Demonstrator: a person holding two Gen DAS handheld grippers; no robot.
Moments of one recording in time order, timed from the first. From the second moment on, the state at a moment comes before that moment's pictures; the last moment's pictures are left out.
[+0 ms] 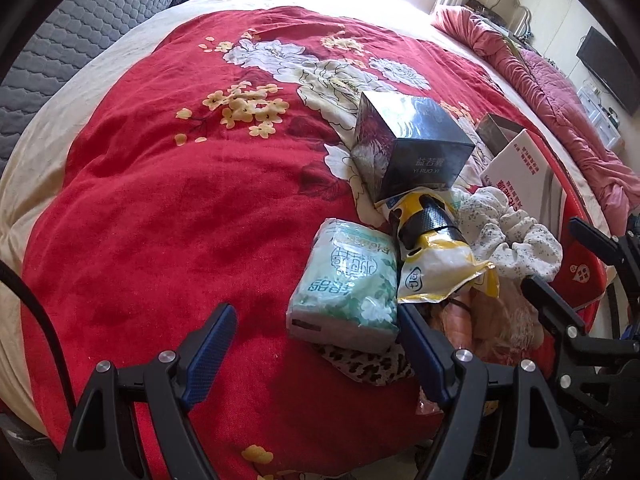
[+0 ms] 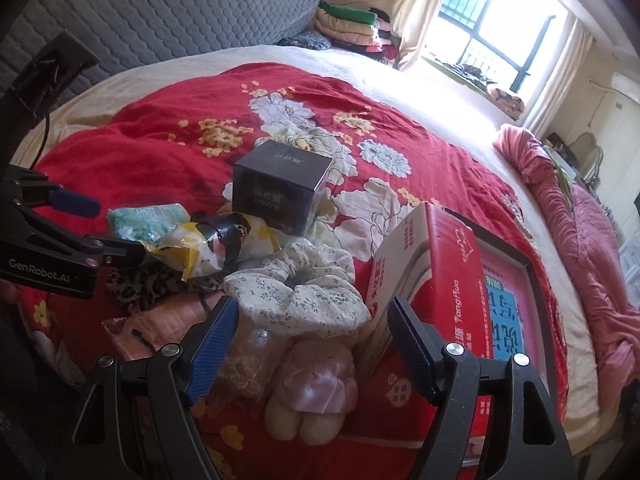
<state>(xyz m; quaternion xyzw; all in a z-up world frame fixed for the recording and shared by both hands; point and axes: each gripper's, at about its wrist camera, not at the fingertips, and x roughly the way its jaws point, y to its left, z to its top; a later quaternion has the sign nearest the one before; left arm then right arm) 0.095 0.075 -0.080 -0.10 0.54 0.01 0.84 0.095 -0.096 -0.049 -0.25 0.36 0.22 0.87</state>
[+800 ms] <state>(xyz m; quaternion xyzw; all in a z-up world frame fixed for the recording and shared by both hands) 0.127 0.073 -0.097 -0.08 0.54 -0.03 0.83 0.137 -0.099 -0.063 -0.16 0.40 0.24 0.87</state>
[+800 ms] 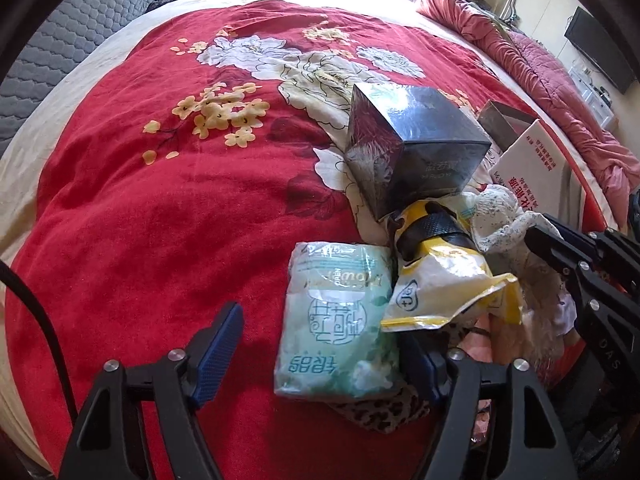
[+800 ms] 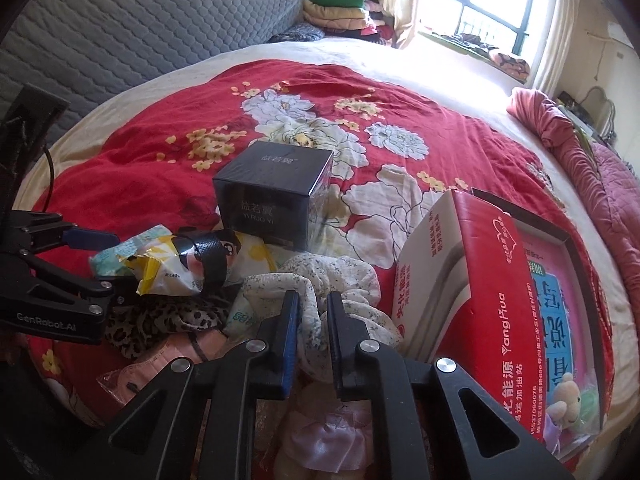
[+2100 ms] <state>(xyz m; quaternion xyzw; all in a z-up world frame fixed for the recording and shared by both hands) 0.084 0.061 -0.023 -0.16 0.45 -0.04 0.88 0.103 -0.139 0.004 -0.03 0.32 0.31 0.90</state>
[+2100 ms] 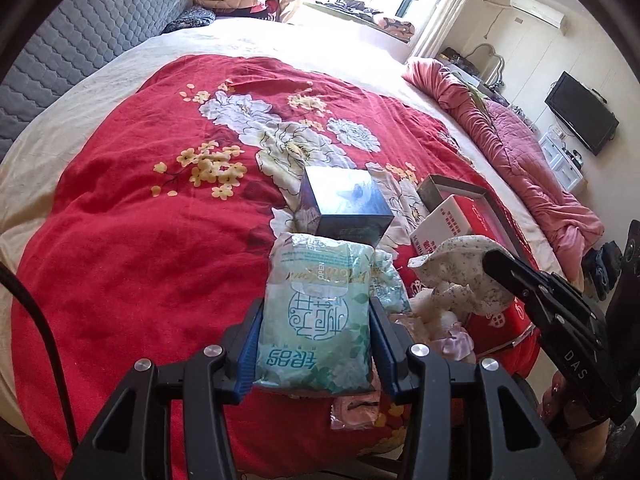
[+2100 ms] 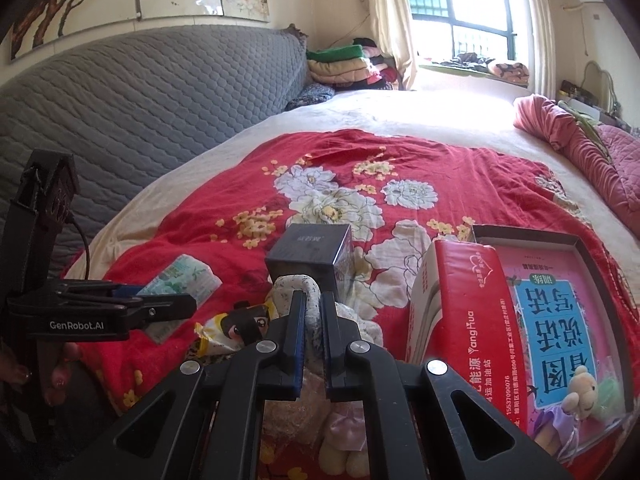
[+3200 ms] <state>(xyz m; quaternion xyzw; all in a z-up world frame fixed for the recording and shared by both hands) 0.113 -0.045 0.052 -0.09 0.41 -0.11 0.90 0.110 -0.218 0.083 0.04 0.25 0.26 0.93</state>
